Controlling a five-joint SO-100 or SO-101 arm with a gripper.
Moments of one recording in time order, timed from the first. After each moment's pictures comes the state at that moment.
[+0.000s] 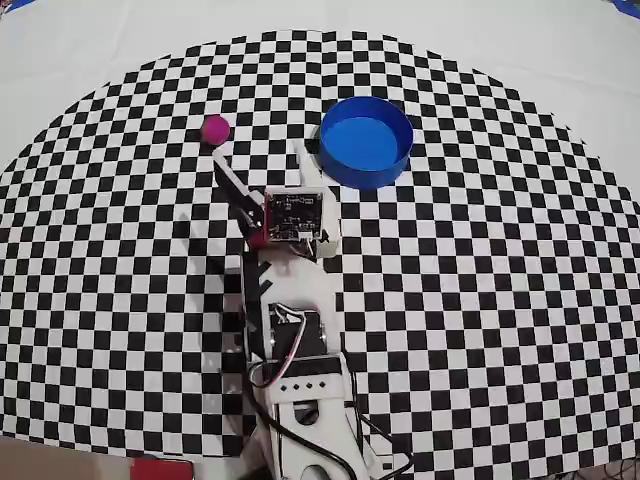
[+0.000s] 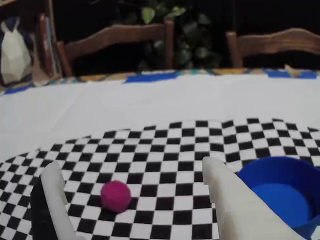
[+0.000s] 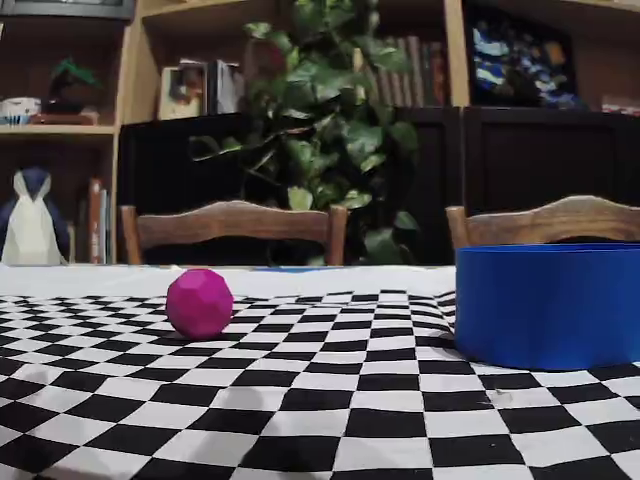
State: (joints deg) arm -4.3 176.8 177.9 0.4 -87.7
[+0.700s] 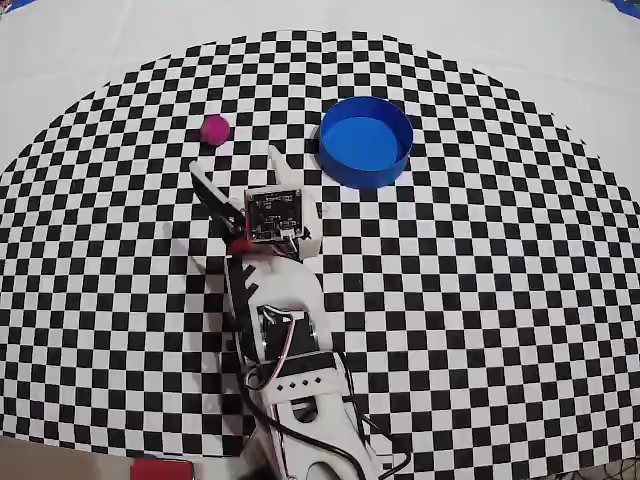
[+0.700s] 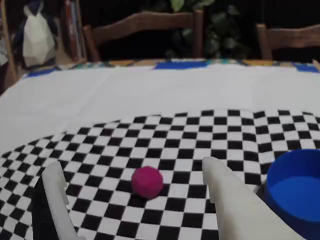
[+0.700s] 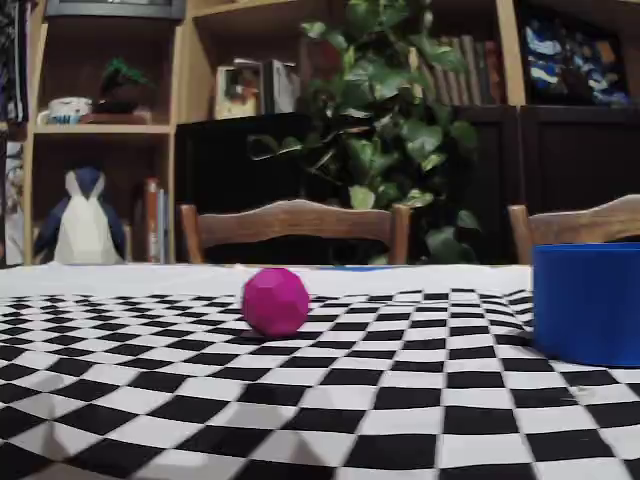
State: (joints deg) arm -10.9 174.5 177.9 0.4 -87.7
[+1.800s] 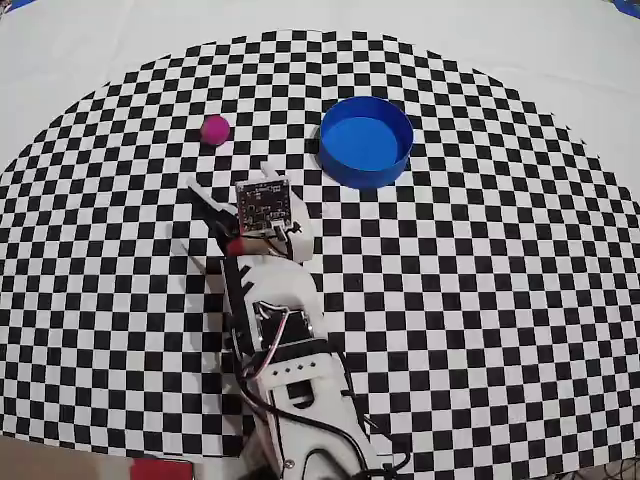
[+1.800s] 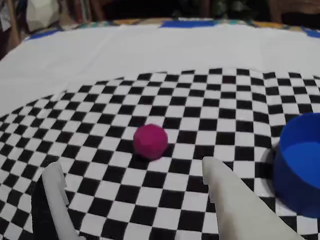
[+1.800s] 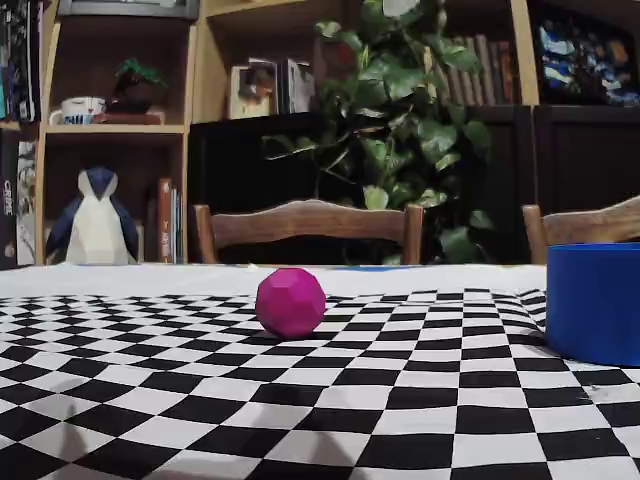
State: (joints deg) arm -11.5 162.1 177.6 -3.3 -87.7
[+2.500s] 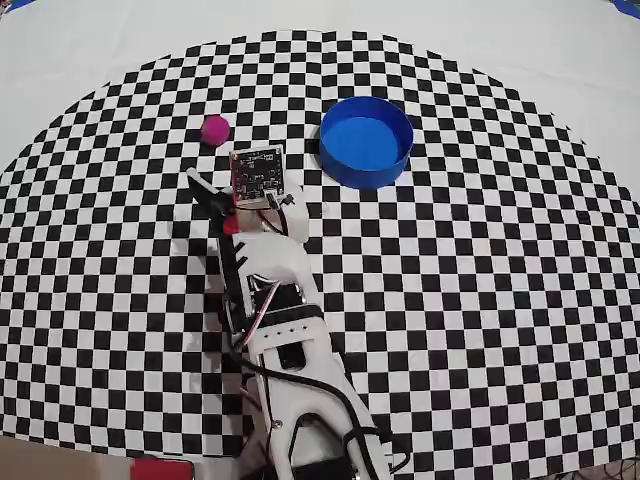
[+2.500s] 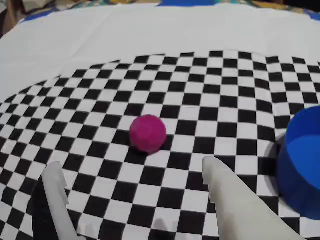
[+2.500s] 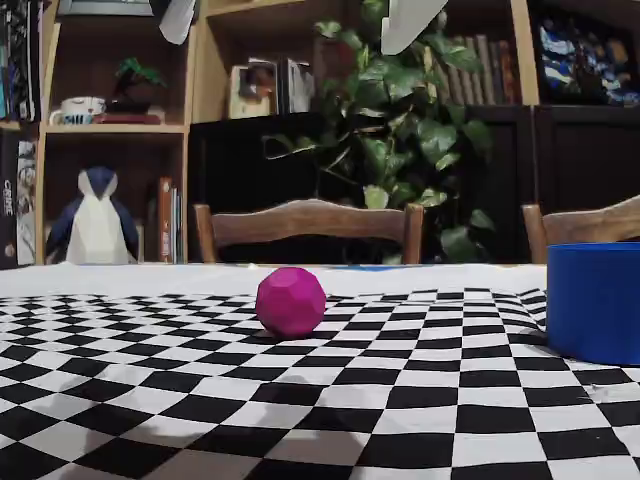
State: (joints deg) arm -11.5 143.8 167.7 -7.6 -87.7
